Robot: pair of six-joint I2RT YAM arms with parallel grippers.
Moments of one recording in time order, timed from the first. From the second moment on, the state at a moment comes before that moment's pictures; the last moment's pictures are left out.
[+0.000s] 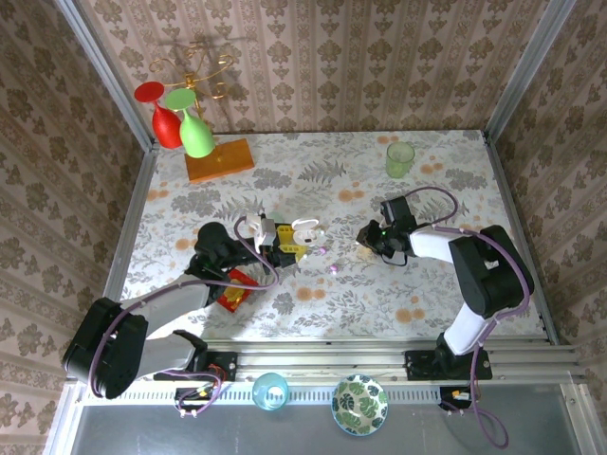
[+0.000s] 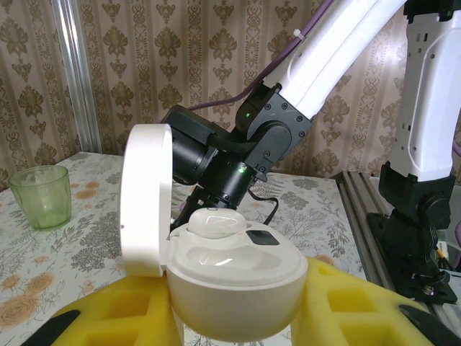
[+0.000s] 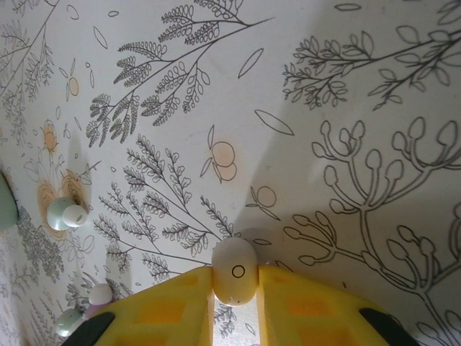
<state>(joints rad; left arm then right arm) -0.55 1.20 0.41 0.86 0.93 -0.08 0.29 1.70 0.77 -0.03 -0.30 0.84</state>
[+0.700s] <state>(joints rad) -0.55 1.20 0.41 0.81 0.91 -0.04 0.30 1.47 0.77 -0.12 -0.29 0.75</state>
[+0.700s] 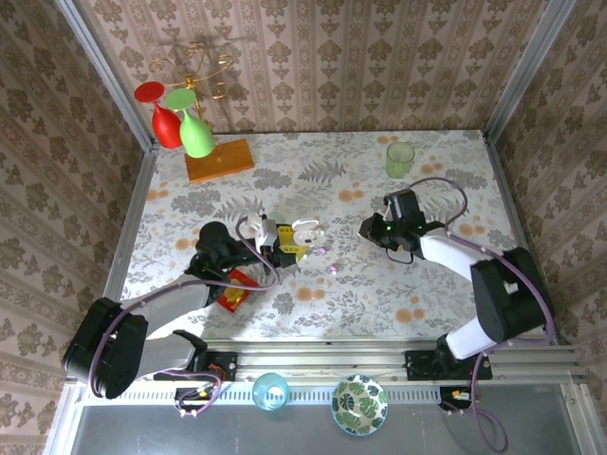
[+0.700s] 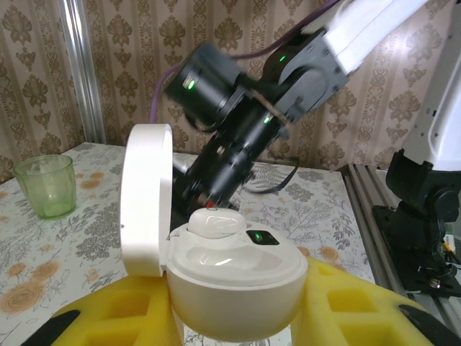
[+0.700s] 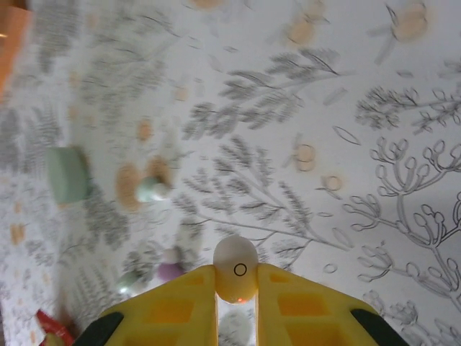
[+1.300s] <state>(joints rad) -0.54 1.22 0.41 0.76 0.77 0.03 0.53 1.17 0.94 -0.33 -0.32 0.62</state>
